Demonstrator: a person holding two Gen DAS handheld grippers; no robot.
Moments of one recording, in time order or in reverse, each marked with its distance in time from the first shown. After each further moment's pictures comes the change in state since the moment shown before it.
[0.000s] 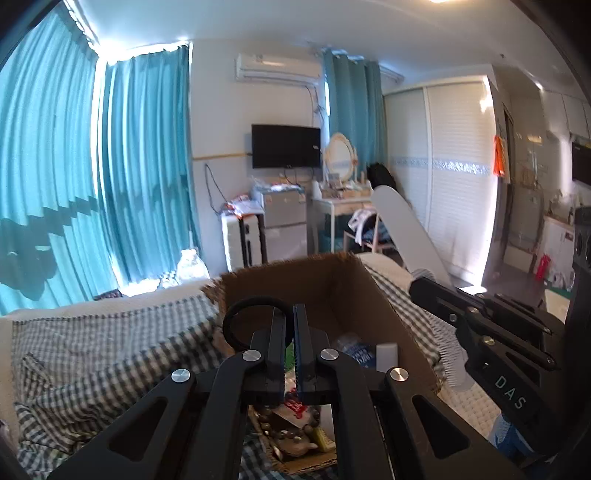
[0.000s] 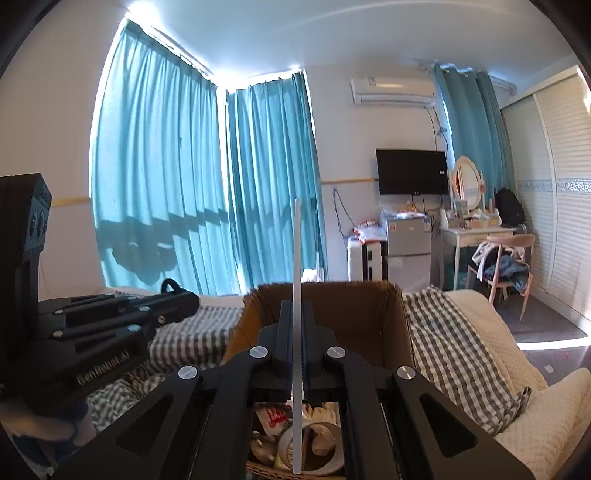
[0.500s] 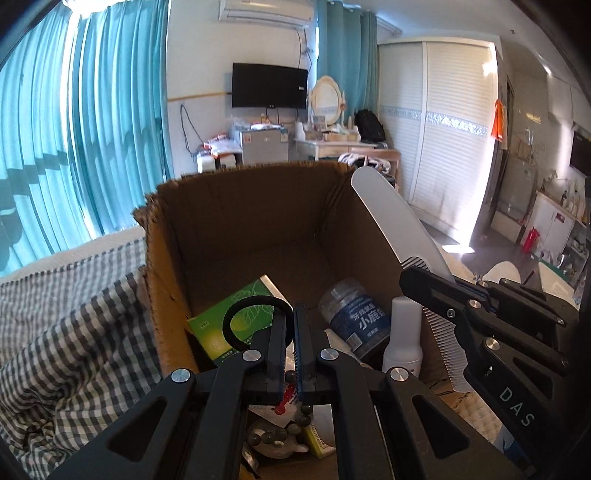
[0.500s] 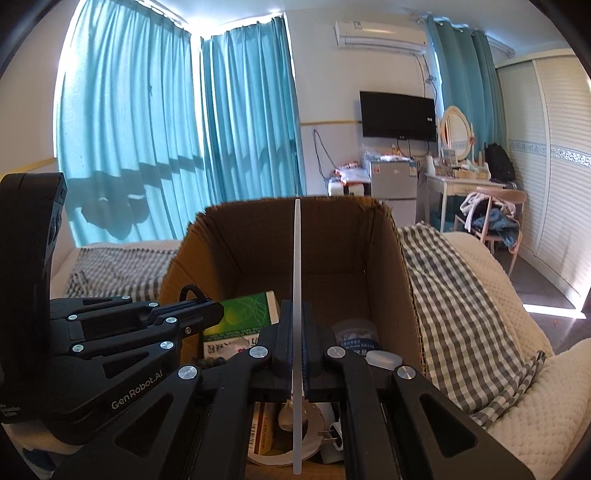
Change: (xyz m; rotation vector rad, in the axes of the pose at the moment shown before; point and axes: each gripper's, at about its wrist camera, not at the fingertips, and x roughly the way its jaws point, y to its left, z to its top) left arm 0.106 -0.003 -0.045 -0.017 0.223 -0.080; right arm 0.076 -0.035 -0.049 0.028 0.224 -0.064
